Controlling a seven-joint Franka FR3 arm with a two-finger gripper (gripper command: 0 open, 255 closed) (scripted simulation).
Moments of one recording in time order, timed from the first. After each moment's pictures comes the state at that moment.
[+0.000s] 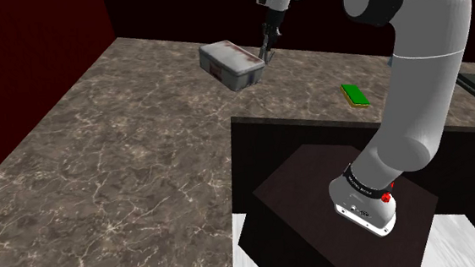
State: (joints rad) arm 0.05 0.43 -0.52 -1.59 0.28 1.97 -1.74
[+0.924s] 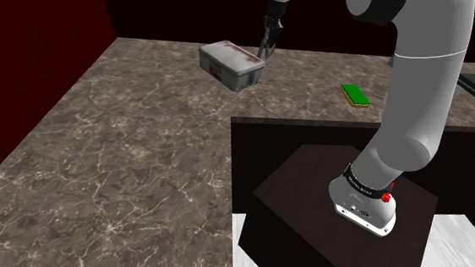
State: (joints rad) arm 0.04 0.41 -0.52 -1.53 0.27 1.90 -1.73
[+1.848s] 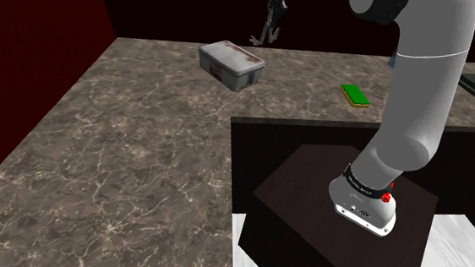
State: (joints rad) arm 0.03 0.40 -0.53 -1.36 0.25 1.72 -1.71
